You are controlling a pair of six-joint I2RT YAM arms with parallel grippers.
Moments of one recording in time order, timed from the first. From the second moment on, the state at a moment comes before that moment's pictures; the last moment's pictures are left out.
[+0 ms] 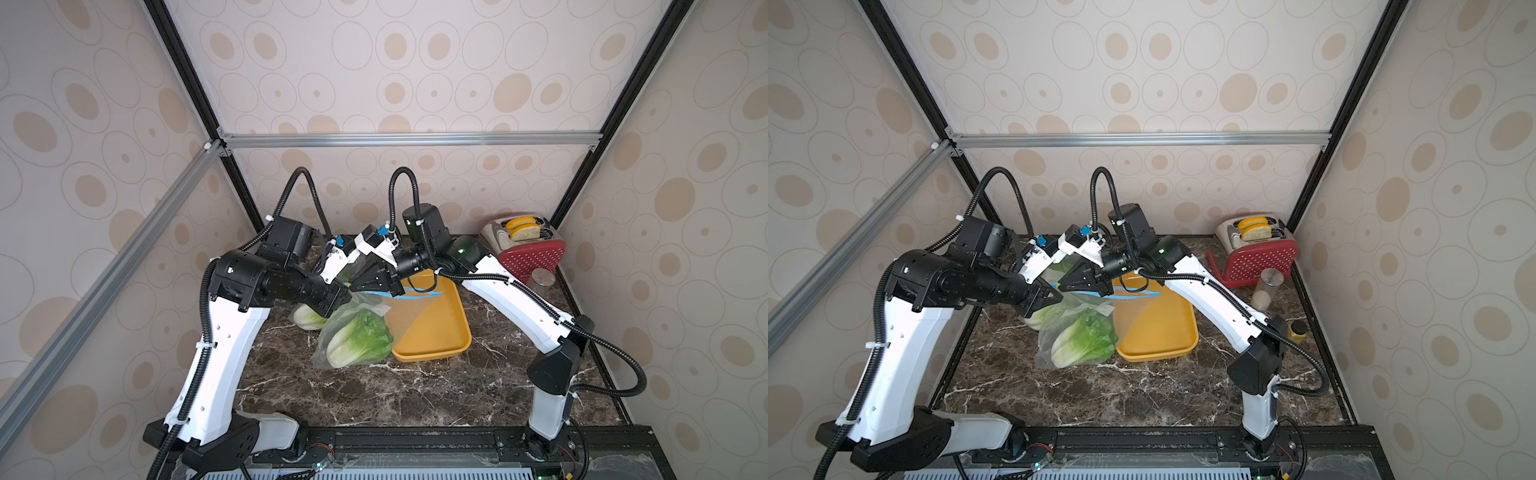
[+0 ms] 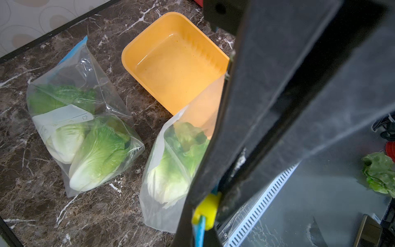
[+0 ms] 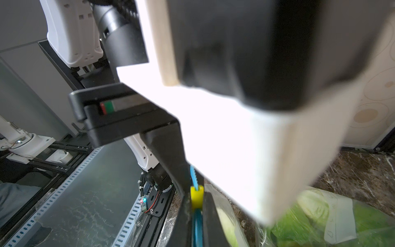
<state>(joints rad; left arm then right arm) -0.37 1.33 1.92 -1.57 0.35 0.21 0.79 1.87 2.04 -0.66 -1.02 -0.30</state>
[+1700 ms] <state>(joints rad) -0.39 1.20 1.85 -1.32 0.01 0.00 0.52 1.33 1.45 -0.64 -0.79 -0.18</state>
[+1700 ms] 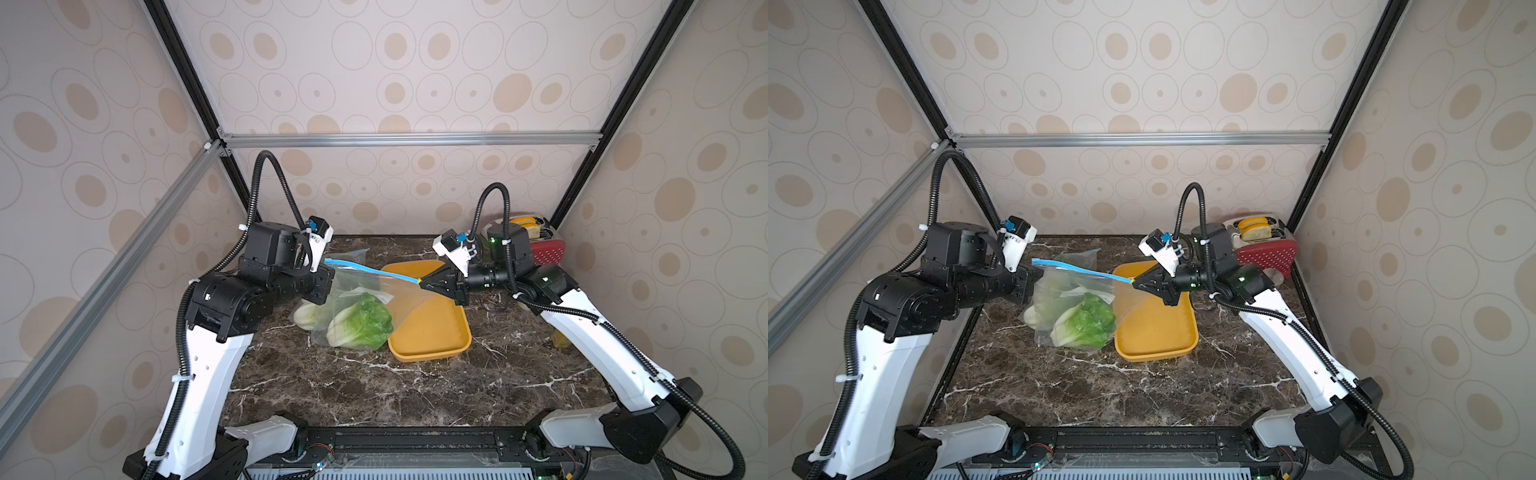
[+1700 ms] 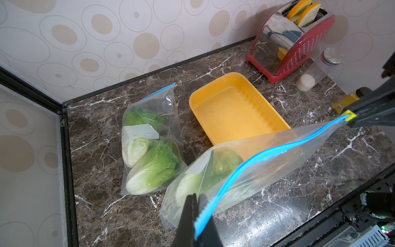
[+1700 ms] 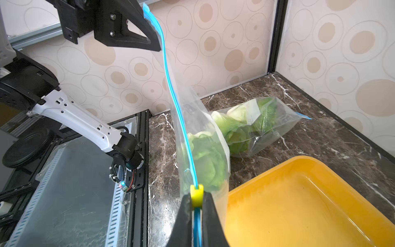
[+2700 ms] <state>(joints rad) -0.36 1.32 2.10 -1.24 -0.24 -0.04 0.43 1.31 1.53 -0.58 -0.81 0.08</state>
